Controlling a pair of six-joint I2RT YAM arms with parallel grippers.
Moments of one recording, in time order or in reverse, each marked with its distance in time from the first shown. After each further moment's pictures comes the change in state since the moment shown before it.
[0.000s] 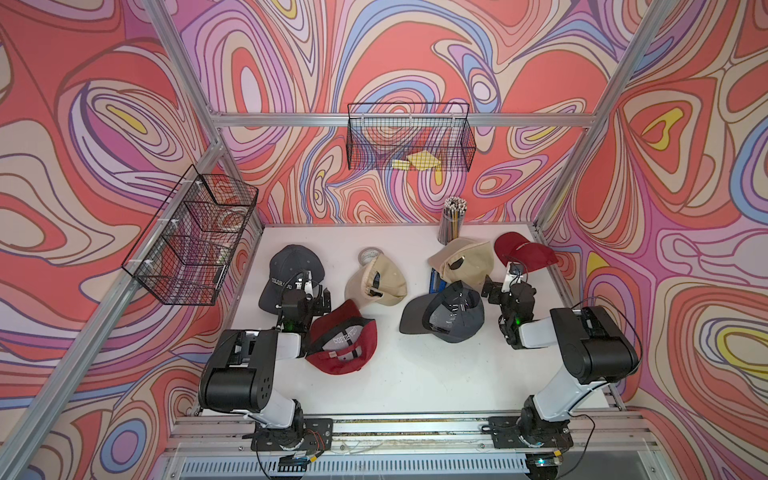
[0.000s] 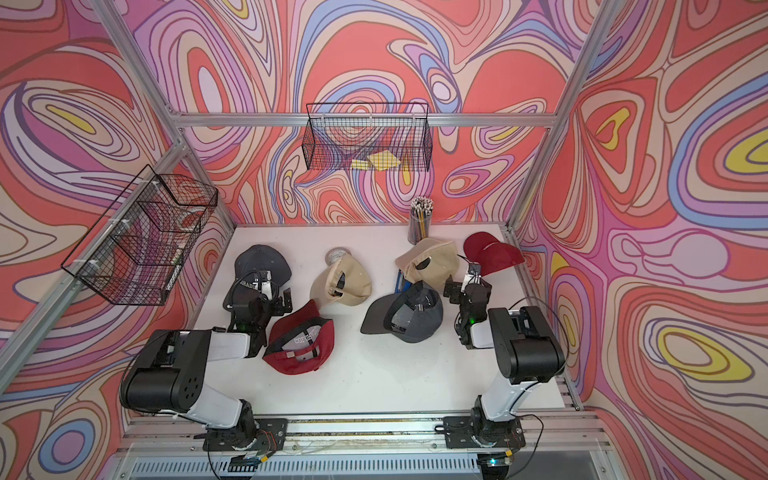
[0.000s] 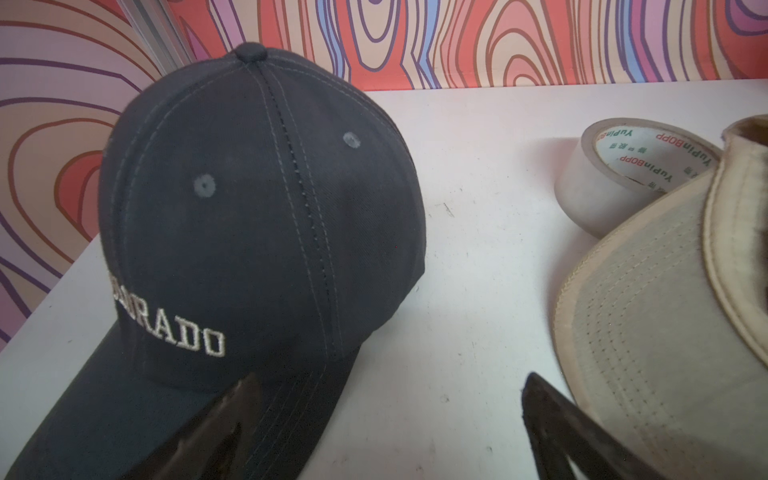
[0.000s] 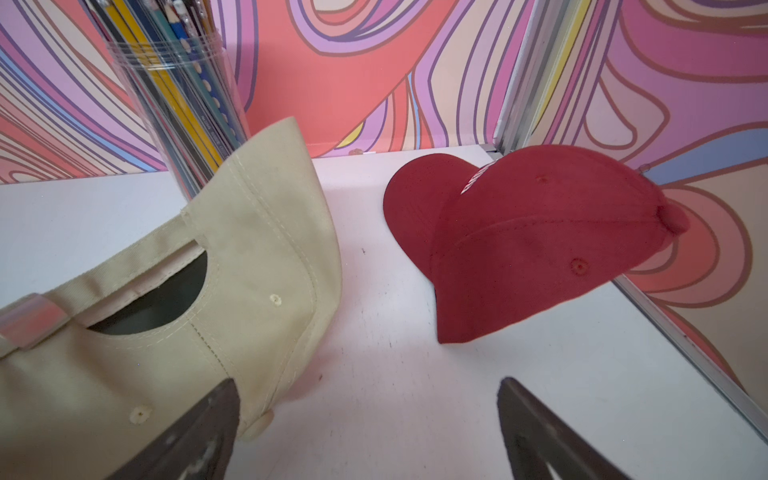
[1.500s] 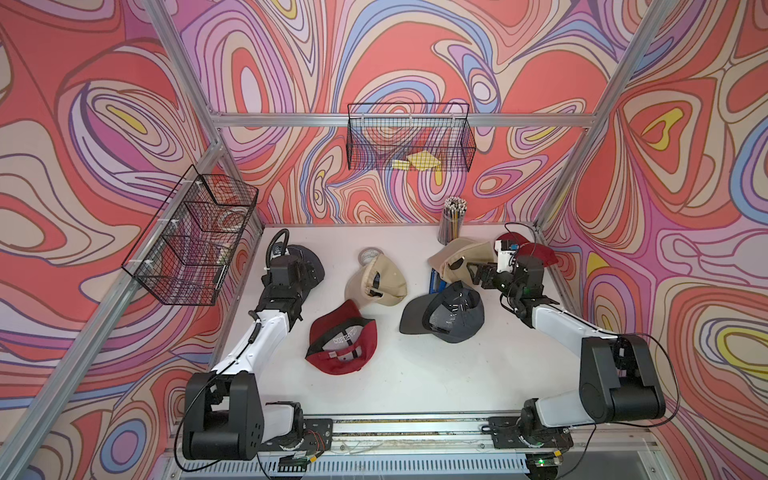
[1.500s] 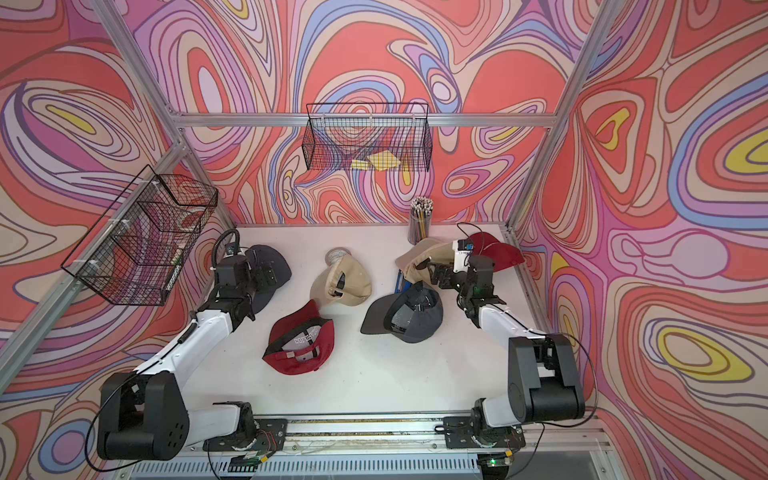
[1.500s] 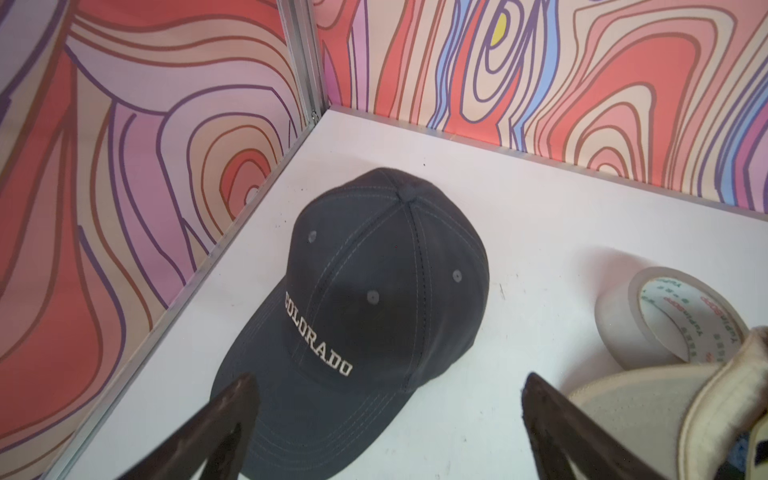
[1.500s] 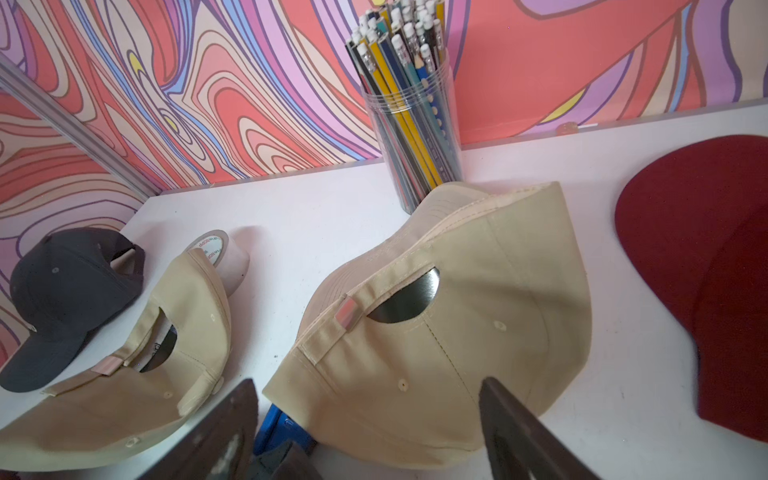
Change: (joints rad) left arm 0.008 -0.212 0.439 -0.784 -0.244 -0.224; right arm 0.005 -0.249 0.282 -0.658 -0.537 0.165
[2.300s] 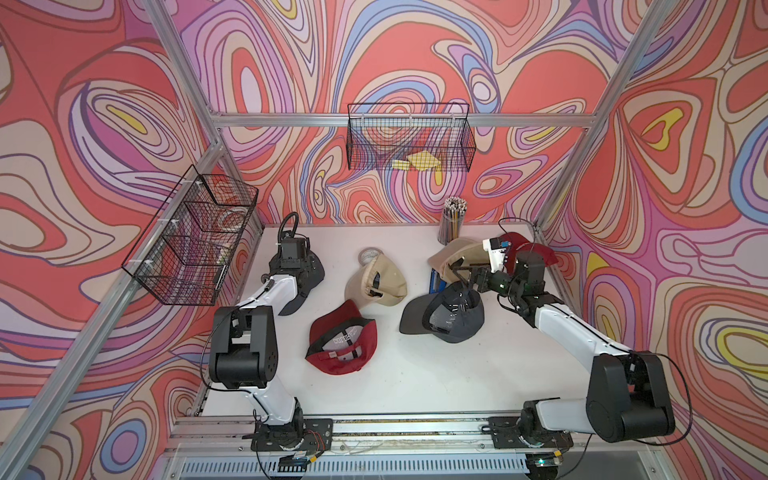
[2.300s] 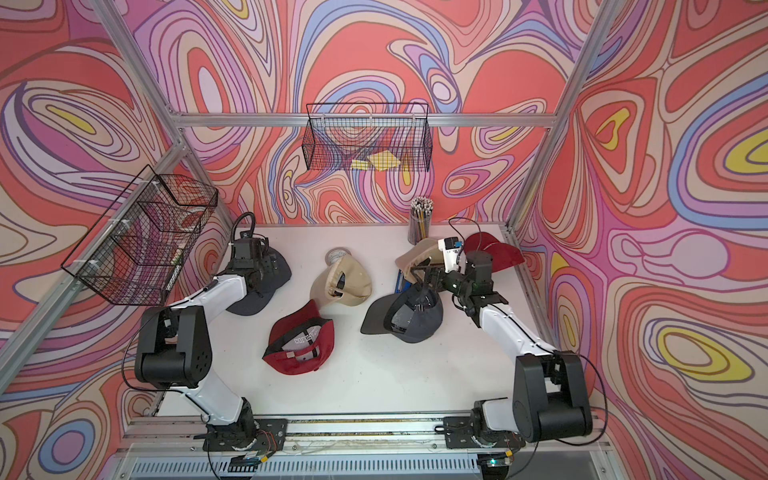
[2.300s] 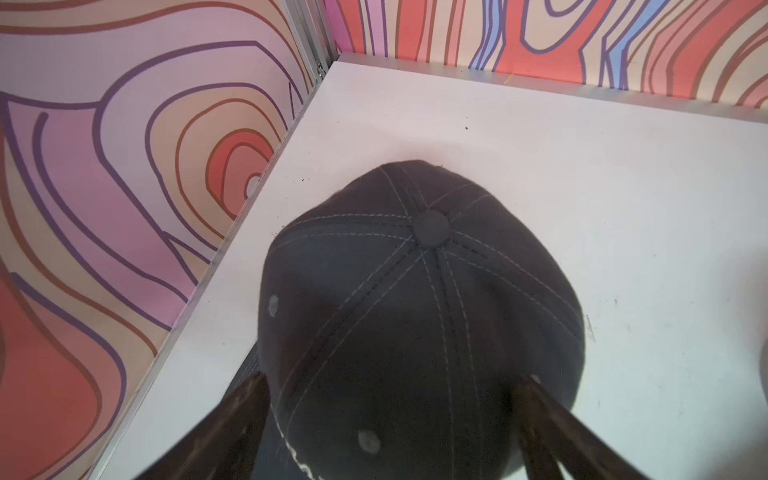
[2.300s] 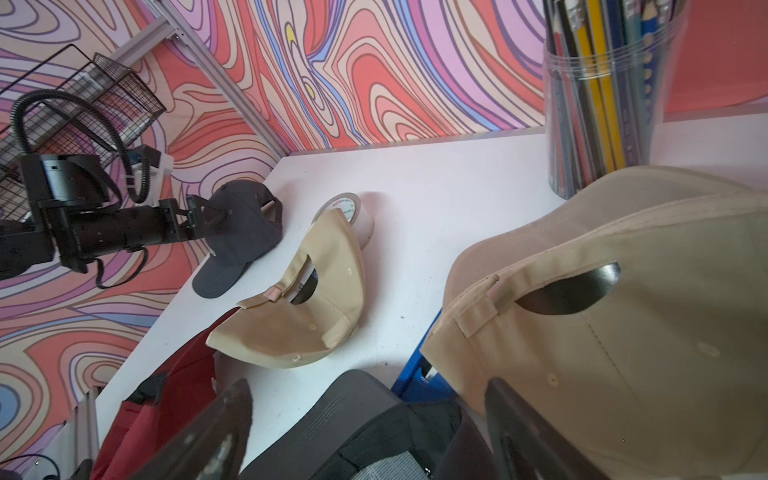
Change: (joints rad) left arm 0.025 0.377 0.259 -0.058 -0.054 0.075; right arm 0.050 -0.101 0.057 -0.161 -0.311 0.027
